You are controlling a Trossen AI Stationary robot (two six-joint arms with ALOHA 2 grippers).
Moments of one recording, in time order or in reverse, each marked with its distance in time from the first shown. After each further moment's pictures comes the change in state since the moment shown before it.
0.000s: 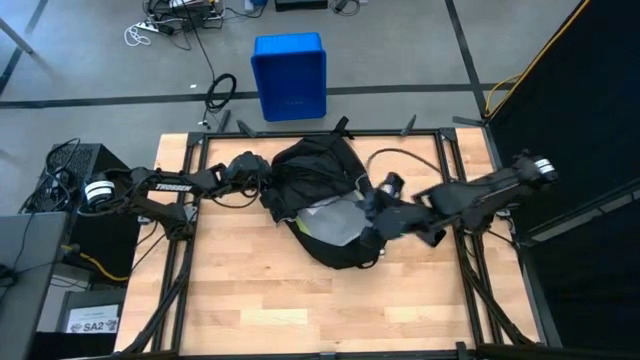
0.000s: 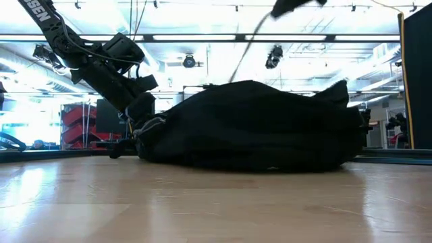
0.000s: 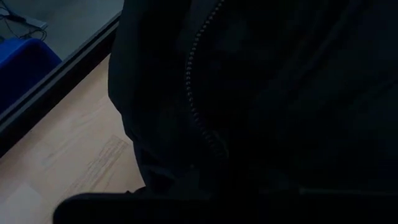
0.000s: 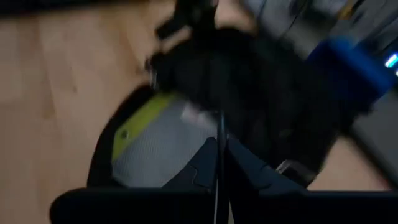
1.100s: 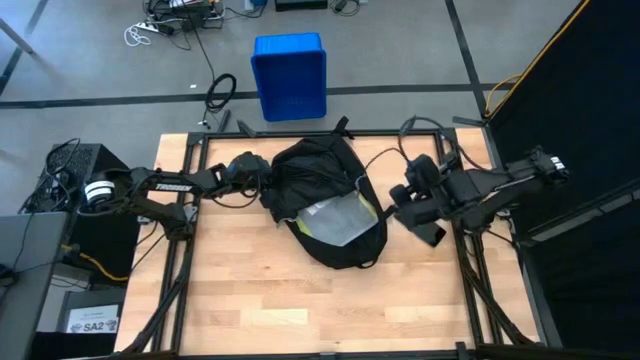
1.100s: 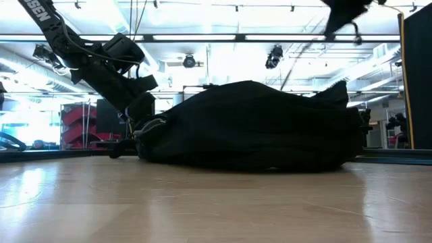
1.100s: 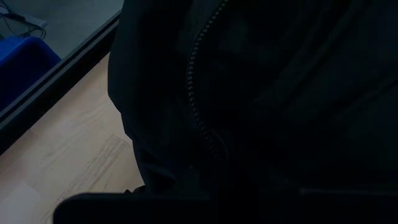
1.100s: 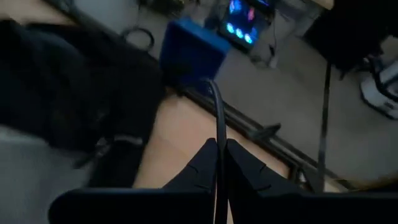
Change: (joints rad) left arm 0.000 0.000 0.000 -0.004 0.002 -0.004; right arm -0.096 -0.103 -0.045 -0.734 0.252 0.708
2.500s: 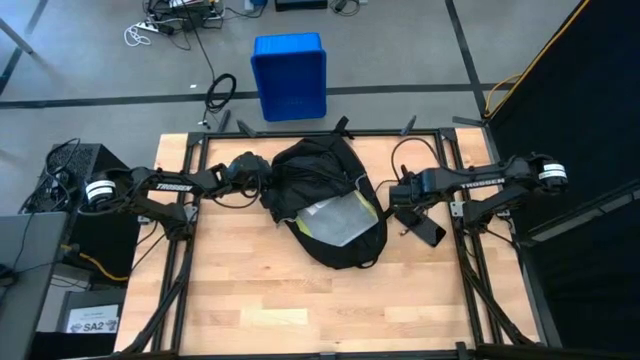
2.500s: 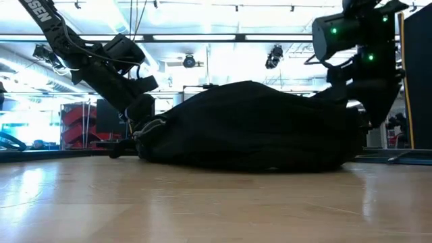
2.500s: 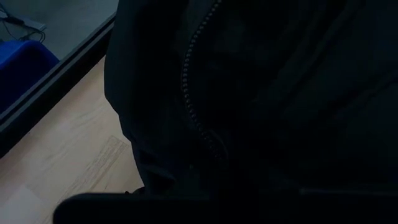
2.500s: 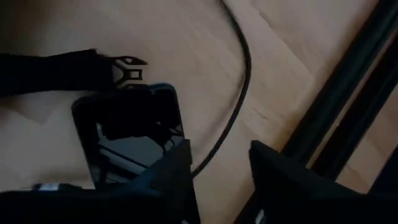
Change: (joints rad) left arm 0.000 0.010 0.000 0.005 0.001 0.023; right arm -0.345 0.037 -0.462 0.309 -0.641 -0.349
